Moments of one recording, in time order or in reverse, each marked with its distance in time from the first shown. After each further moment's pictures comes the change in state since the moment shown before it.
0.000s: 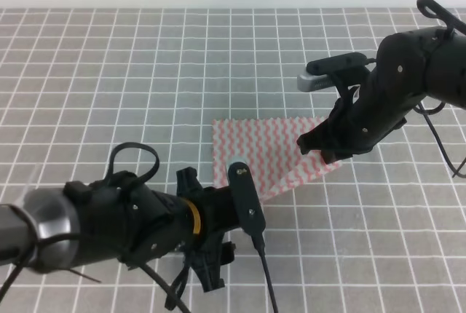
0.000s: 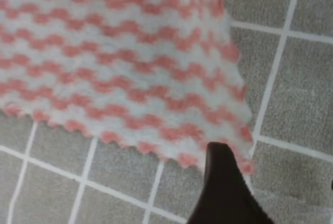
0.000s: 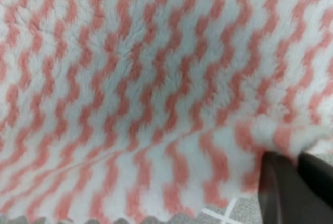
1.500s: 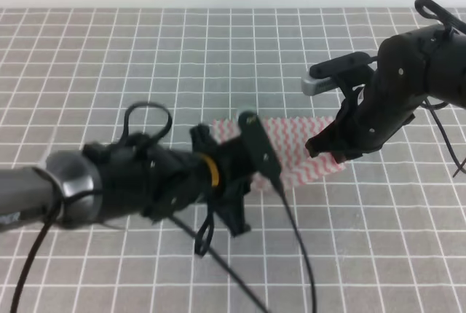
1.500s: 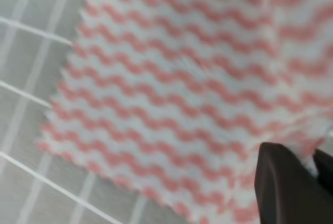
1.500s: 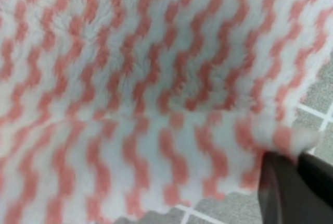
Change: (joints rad) left arm 0.053 0.088 -0.176 -0.007 -0.028 -0.100; right arm -0.001 -0.005 0.001 -0.084 0.015 0.007
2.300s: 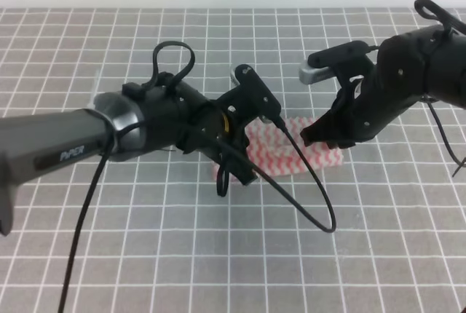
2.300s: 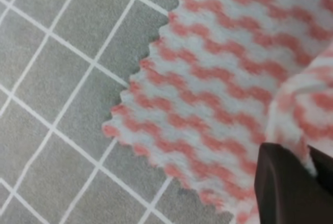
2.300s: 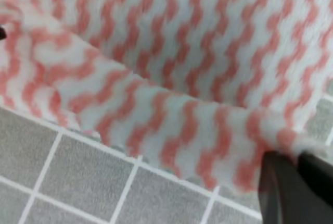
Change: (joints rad) left arm 0.069 0.184 -0.351 0.013 0.251 -0.110; right arm -0.003 0.014 -0.001 -0.011 -0.099 0.002
